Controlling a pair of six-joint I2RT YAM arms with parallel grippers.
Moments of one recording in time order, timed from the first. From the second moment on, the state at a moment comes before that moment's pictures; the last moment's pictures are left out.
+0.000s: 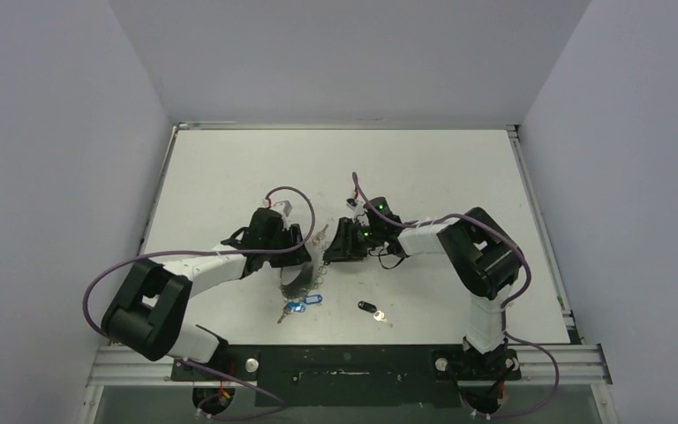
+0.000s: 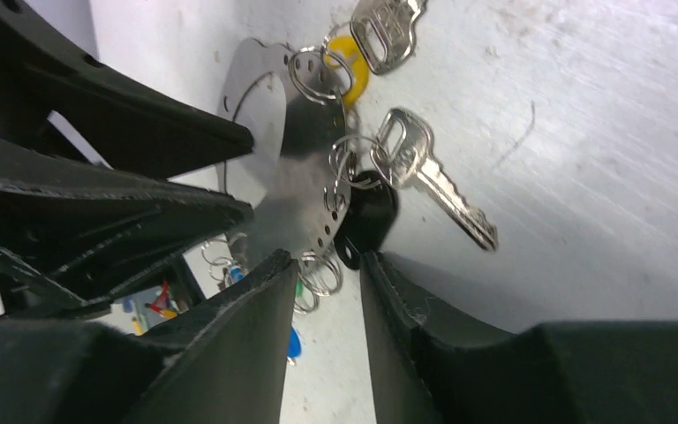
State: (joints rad) left arm -0.49 1.42 0.61 -0.06 0.12 -0.58; right arm 0.63 1.90 0.90 0.22 -0.60 0.70
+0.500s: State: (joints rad) left arm -0.42 1.54 0.48 0.41 0.33 -0.77; right arm 0.62 2.00 0.90 0.41 -0.66 0.85
